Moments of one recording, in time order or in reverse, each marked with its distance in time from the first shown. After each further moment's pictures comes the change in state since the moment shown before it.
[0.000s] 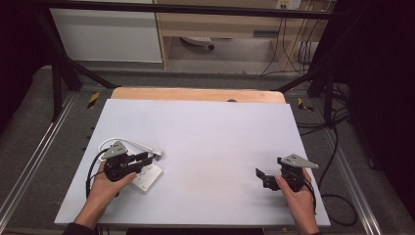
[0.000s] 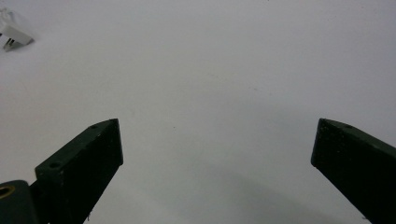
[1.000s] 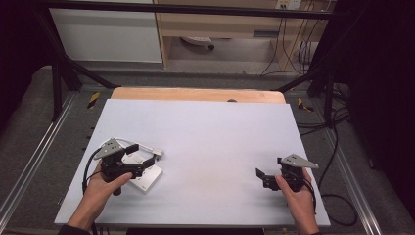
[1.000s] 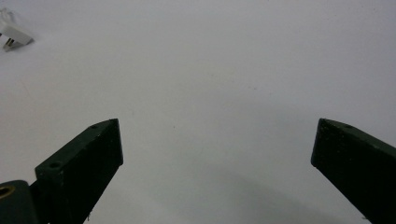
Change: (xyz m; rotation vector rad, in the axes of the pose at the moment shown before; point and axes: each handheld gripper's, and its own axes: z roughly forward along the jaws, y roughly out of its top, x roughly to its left) left arm -0.010 0.013 -0.013 -0.115 -0.001 -0.032; right arm 0.000 0.000 0.000 0.001 0.001 0.002
